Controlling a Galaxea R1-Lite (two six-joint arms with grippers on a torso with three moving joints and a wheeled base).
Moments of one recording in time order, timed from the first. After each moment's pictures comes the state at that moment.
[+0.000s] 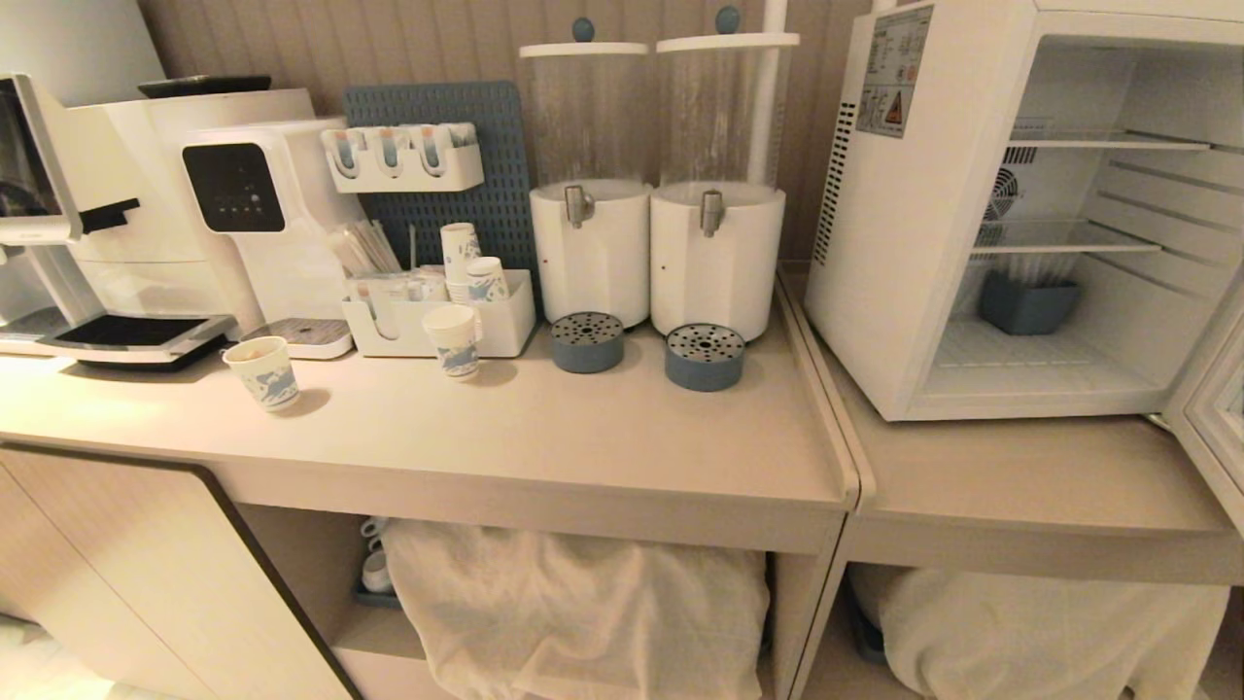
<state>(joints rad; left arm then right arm) 0.00 0.00 0.00 -0.13 -0.01 -0.15 0.00 0.00 -0.01 0.01 0.01 -0.02</state>
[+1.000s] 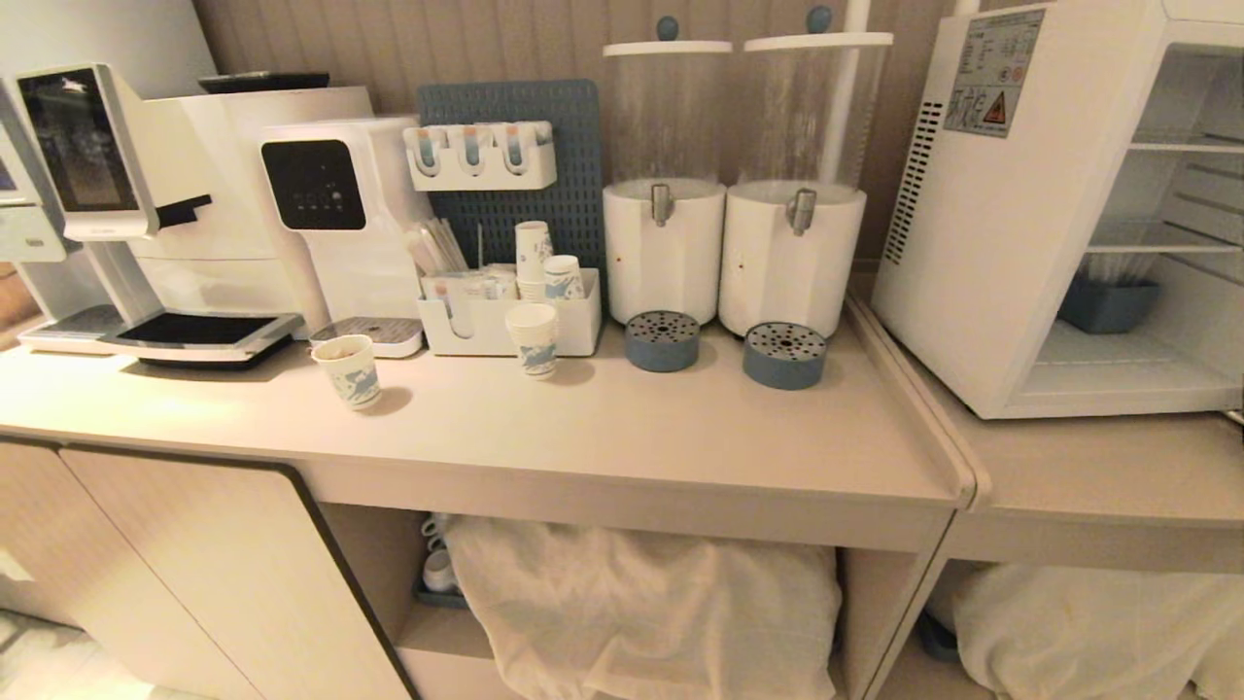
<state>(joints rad) 0.00 0.00 0.00 -0.13 -0.01 -0.15 0.00 0.00 -0.01 0.01 0.01 -0.02</state>
